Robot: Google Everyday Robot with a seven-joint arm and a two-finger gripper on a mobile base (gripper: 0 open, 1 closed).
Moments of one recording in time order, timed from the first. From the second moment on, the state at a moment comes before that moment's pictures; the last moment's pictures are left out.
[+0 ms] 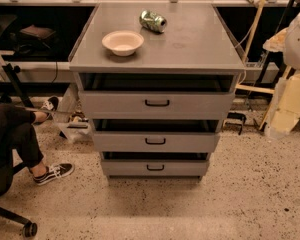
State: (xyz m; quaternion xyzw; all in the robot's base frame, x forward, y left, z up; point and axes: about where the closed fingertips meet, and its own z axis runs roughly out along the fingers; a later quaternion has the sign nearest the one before) arm 0.438 -0.217 0.976 -0.60 0.78 -0.03 0.16
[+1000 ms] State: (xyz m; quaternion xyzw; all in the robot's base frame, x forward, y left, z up) arm 0.441 -0.194 0.925 -0.64 0.76 -0.03 0.15
